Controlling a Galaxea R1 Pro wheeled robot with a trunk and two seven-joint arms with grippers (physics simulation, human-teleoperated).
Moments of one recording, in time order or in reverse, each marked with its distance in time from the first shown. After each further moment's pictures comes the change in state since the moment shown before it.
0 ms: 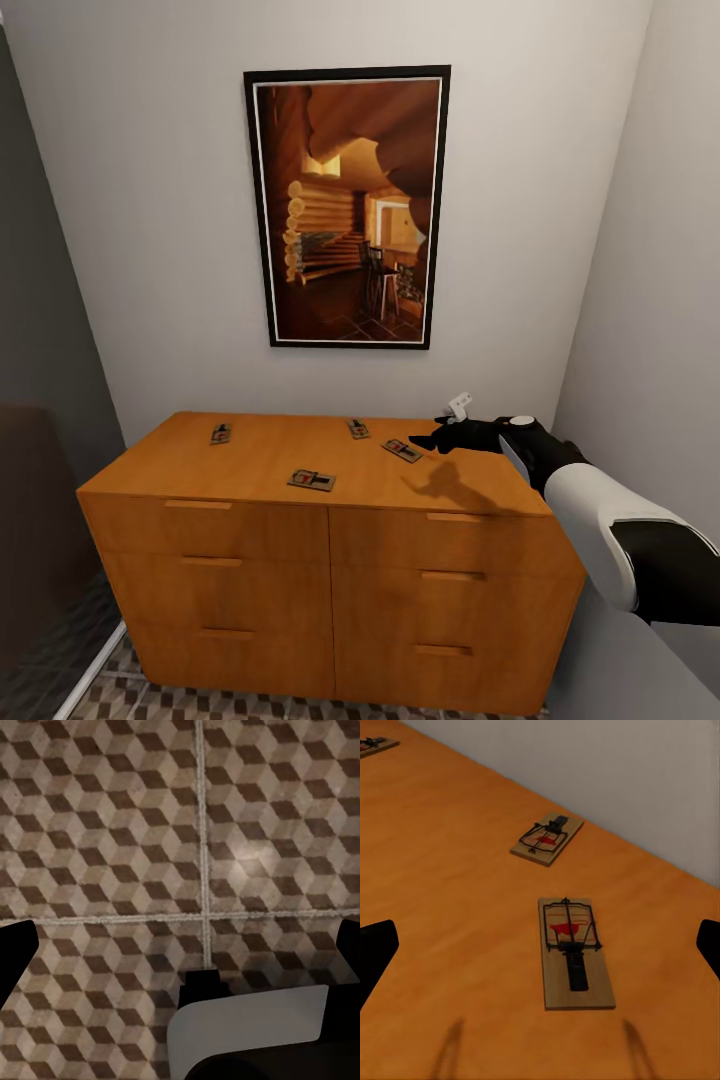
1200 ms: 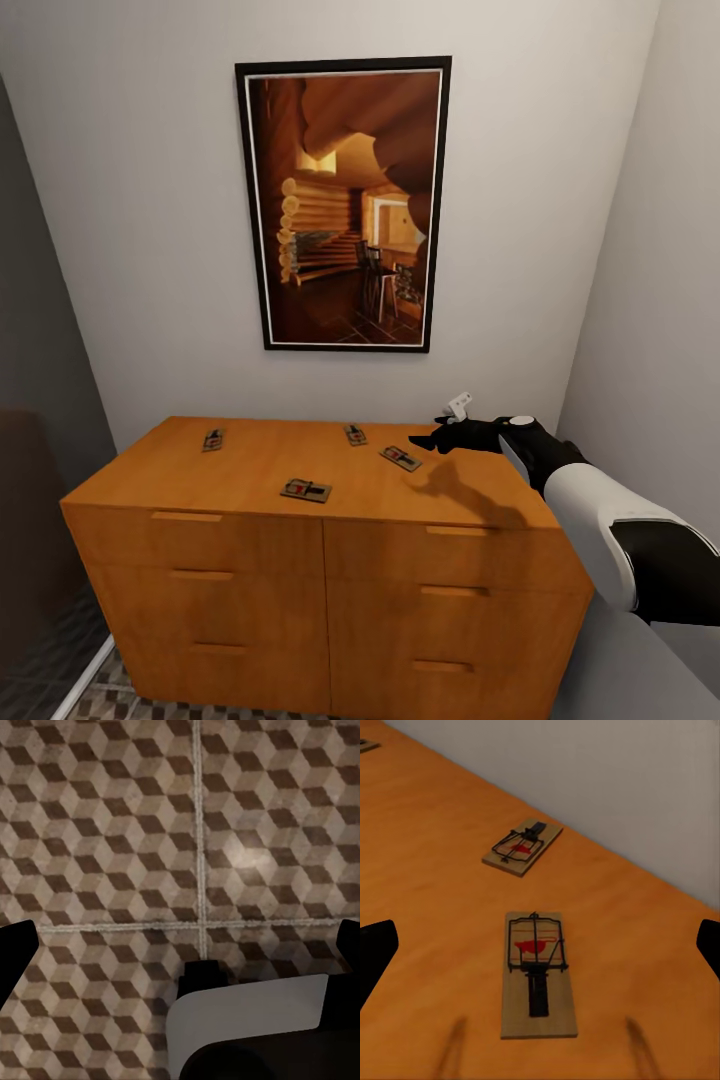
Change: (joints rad) left arm 0.000 -0.002 0.000 0.020 0.001 0.000 0.001; right arm 0.000 0.001 0.000 0.000 0.002 0.000 -0.002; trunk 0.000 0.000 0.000
